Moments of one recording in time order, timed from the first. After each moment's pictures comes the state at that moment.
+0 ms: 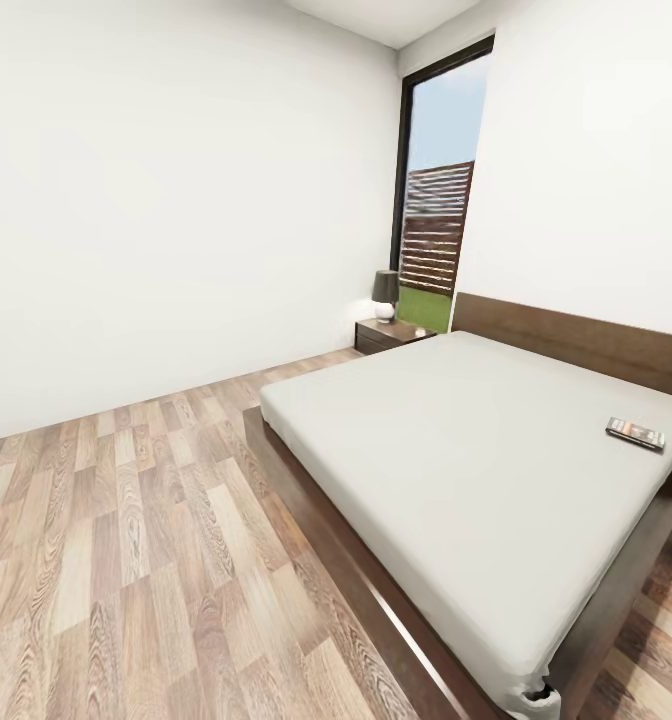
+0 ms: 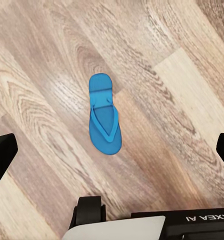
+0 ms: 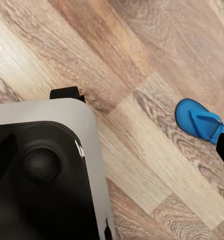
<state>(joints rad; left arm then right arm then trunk) -0.32 -0.02 -0.02 -0.17 0.00 0.00 -0.02 0.00 -0.10 -0.15 -0.19 0.00 -0.09 -0.01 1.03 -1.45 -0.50</state>
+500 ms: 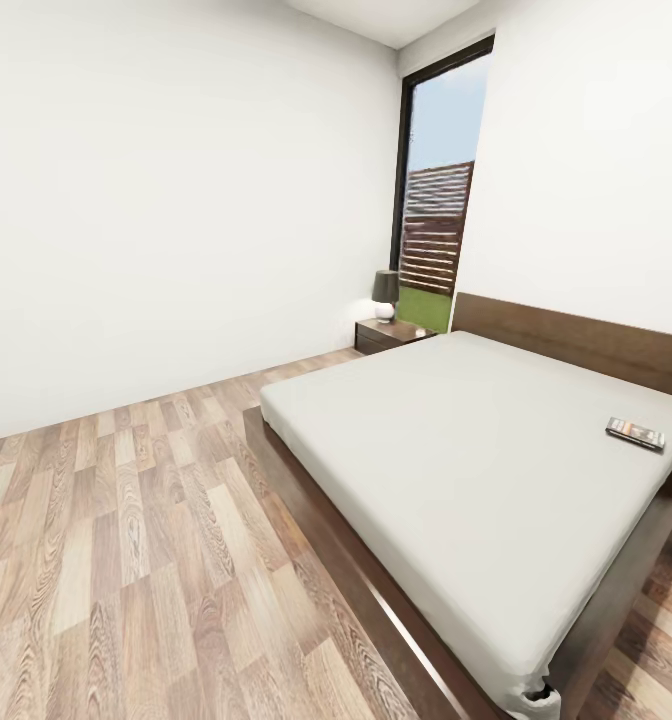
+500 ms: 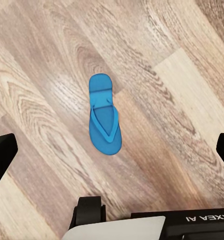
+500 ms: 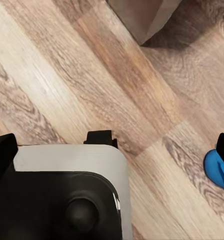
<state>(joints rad) -0.32 -0.02 -0.02 -0.17 0.00 0.00 -0.02 0.00 -0.08 -0.12 -0.30 0.01 -0.12 0.10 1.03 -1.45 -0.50</state>
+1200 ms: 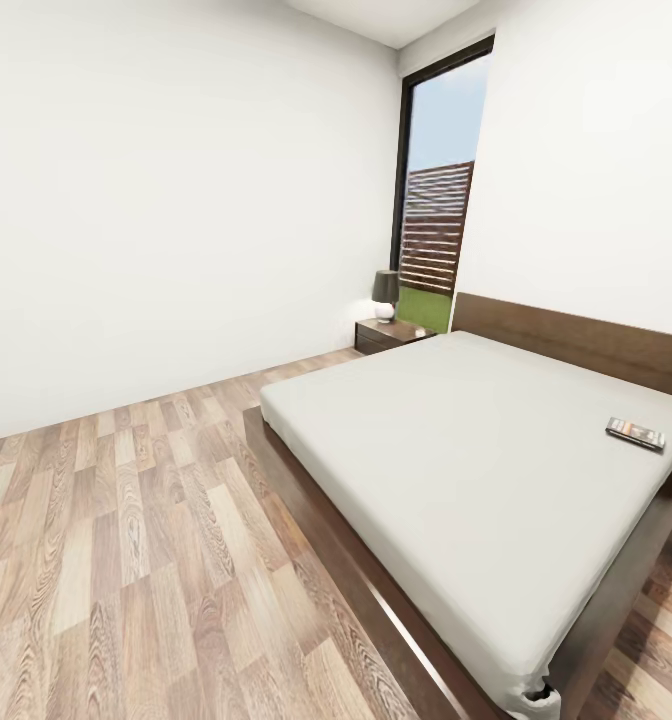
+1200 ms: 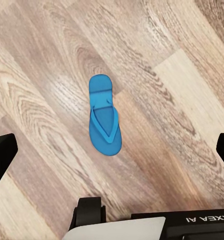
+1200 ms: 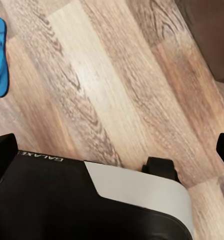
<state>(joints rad) -0.32 -0.02 -0.02 -0.17 0.00 0.00 -0.02 -0.06 0.01 0.06 -0.38 0.01 0.00 0.14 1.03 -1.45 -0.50</state>
